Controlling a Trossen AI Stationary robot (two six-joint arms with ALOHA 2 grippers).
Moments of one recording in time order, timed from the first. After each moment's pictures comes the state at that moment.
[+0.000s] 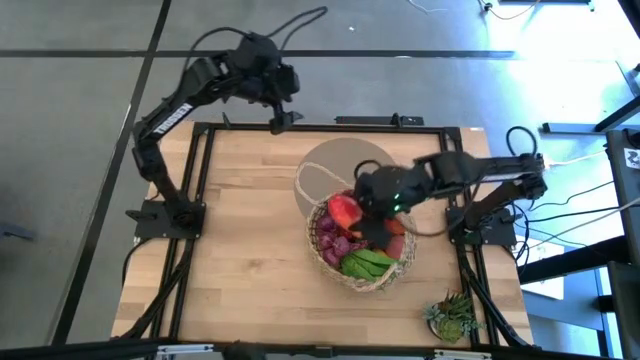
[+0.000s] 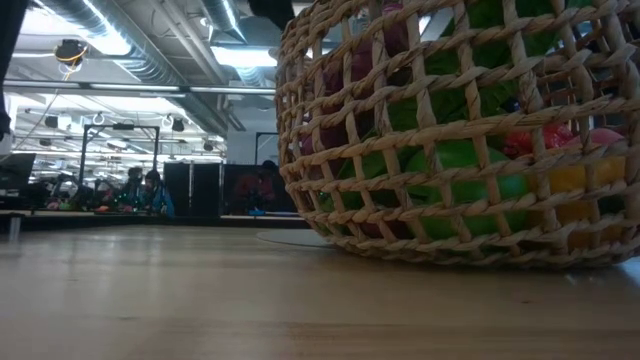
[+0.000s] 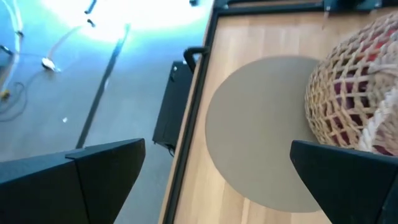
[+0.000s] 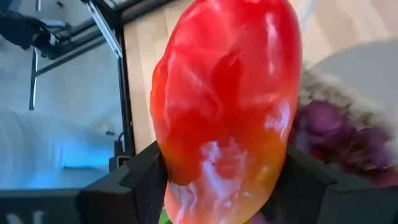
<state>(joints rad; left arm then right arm) 0.54 1.69 2.16 -1.12 0.02 0.40 0.20 1.57 1.83 -1.08 -0.02 0.55</state>
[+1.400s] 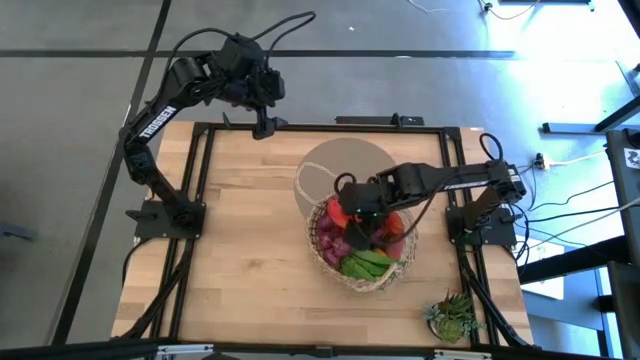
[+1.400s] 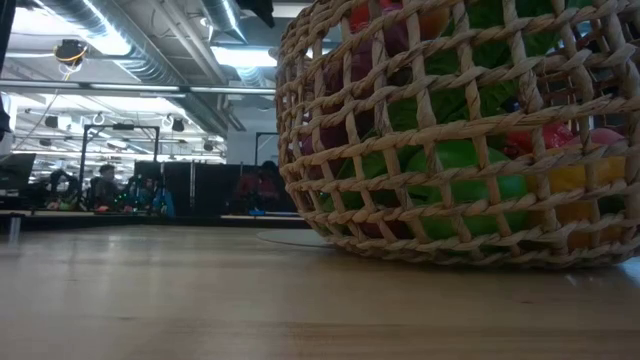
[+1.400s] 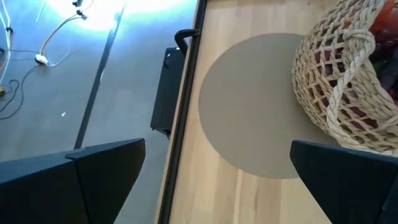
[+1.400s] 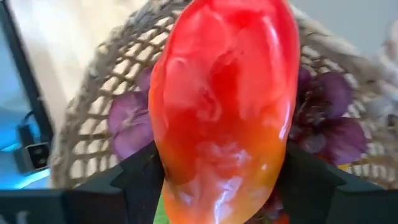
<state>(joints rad) 0.54 1.61 2.16 -1.25 0.02 0.45 0.18 1.74 1.82 -1.25 0.05 0.60</state>
